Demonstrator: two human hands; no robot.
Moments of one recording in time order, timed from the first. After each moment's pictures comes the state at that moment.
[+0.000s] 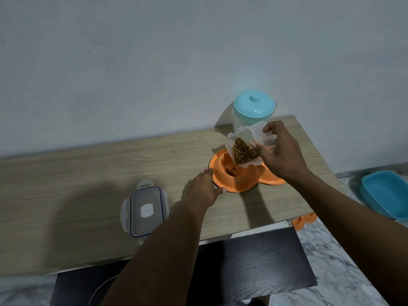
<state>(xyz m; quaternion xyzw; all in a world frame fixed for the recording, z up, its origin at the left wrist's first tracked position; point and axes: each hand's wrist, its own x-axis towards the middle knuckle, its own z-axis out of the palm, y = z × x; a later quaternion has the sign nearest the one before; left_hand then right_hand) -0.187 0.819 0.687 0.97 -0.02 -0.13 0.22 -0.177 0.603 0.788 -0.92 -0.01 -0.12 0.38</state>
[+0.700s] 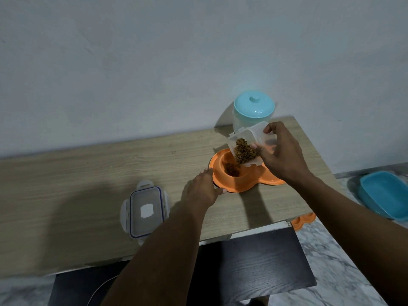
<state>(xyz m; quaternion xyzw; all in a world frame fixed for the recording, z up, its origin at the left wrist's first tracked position) -0.193 0.817 0.701 0.96 -0.02 -0.13 0.25 -0.178 0.602 0.786 -0.92 -0.02 -0.13 0.36</state>
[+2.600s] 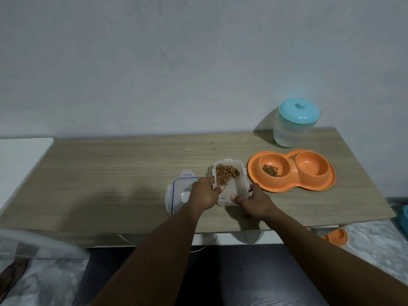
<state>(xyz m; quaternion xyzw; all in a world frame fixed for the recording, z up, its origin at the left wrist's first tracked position) -0.245 0.925 0.715 0.87 0.13 -0.13 0.45 -0.252 0.746 0.712 -0.84 0.09 0.24 0.47</state>
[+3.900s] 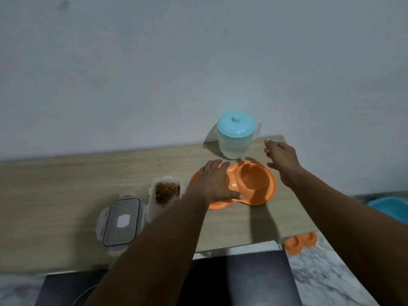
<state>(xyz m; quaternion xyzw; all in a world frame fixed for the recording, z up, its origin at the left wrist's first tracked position) -0.147 0.731 0.745 0.97 -0.13 -0.12 0.16 -0.117 0.527 0.785 -0.76 0.21 0.02 0.61</state>
